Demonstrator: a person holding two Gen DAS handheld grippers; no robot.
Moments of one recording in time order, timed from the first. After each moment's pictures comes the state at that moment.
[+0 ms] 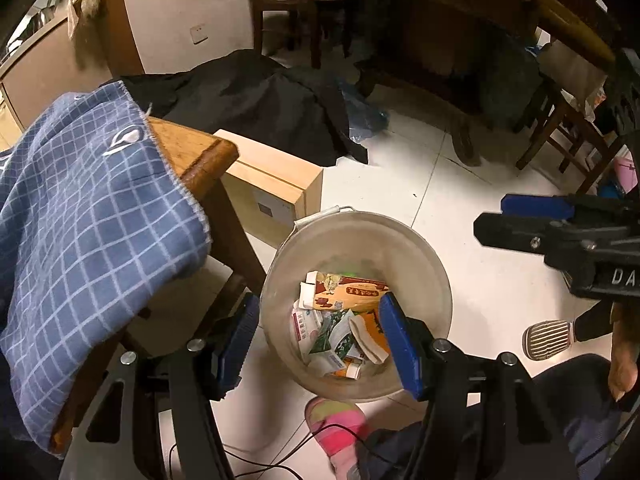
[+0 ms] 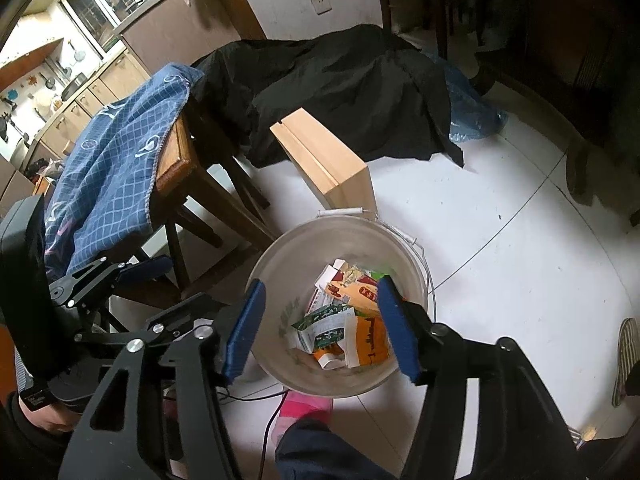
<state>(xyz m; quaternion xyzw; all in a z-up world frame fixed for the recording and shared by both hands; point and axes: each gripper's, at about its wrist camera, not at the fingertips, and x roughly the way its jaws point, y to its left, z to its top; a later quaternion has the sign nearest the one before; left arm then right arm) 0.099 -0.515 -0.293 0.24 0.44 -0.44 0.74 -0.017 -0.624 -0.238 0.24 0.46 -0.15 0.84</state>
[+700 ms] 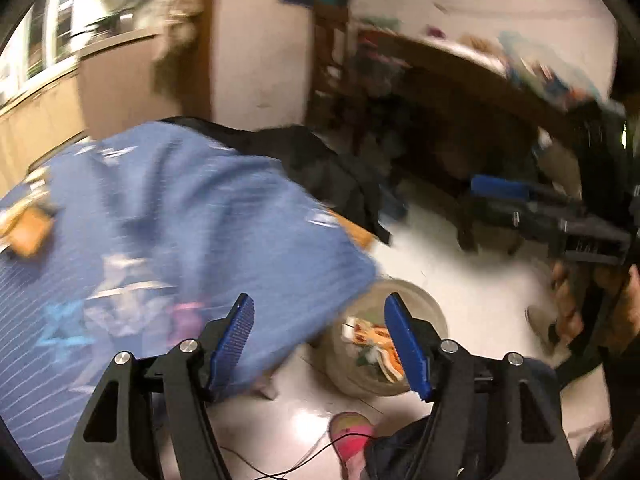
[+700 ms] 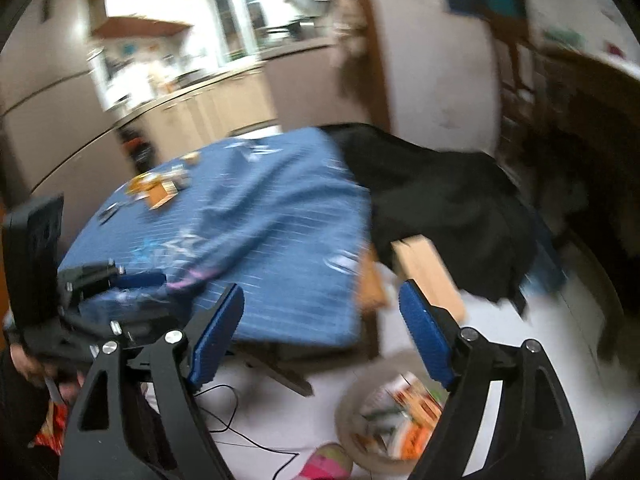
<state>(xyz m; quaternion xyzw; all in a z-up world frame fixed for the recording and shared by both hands) 0.154 -0.293 -0.133 0.10 0.37 -0.42 0.83 0.050 -0.507 -0.099 0.09 0.33 0.00 0.94</state>
